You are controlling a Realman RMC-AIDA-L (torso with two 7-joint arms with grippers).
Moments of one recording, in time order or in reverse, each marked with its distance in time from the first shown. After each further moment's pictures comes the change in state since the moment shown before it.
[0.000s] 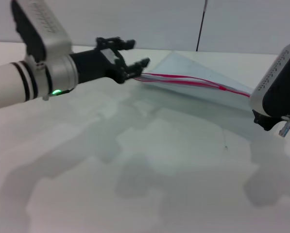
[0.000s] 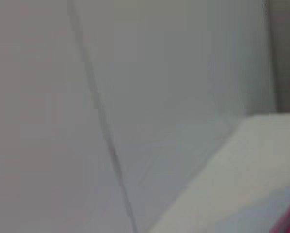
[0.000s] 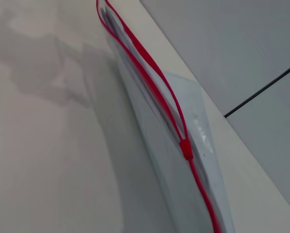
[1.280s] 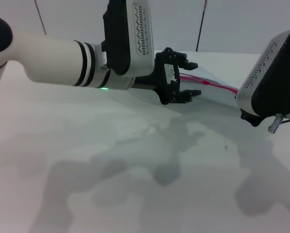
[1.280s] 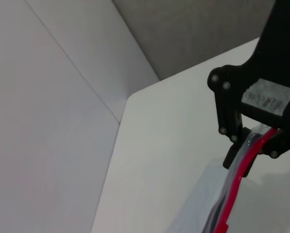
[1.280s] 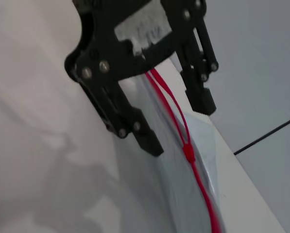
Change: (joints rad) left arm -0.059 -0.046 0.171 0.381 0.559 -0.013 -0.303; right arm 0.016 0.005 -0.040 -0.106 0.002 -0.068 0.005
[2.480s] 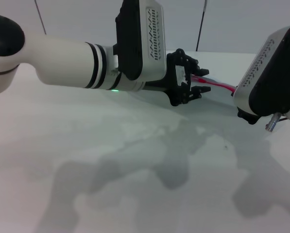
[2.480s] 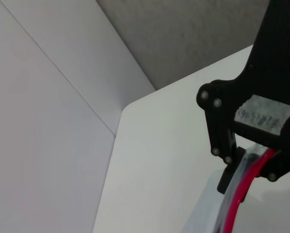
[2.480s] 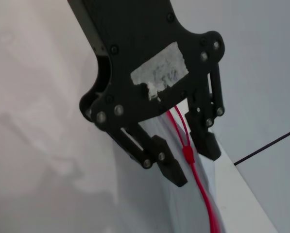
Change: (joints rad) left arm -0.014 -0.002 0.061 -0.002 -0.041 0.044 0.022; right arm 0.005 0.000 -0.010 -0.026 0.000 -0.012 0.003
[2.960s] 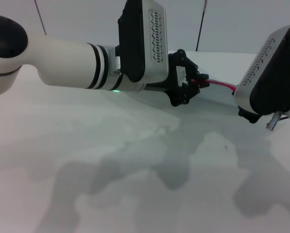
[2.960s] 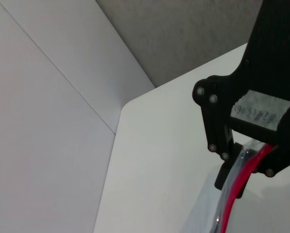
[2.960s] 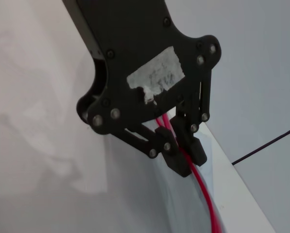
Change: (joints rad) left arm -0.002 0.001 0.017 0.000 0.005 0.021 0.002; right arm 0.003 -0.001 0.005 0.001 0.000 0.000 -0.002
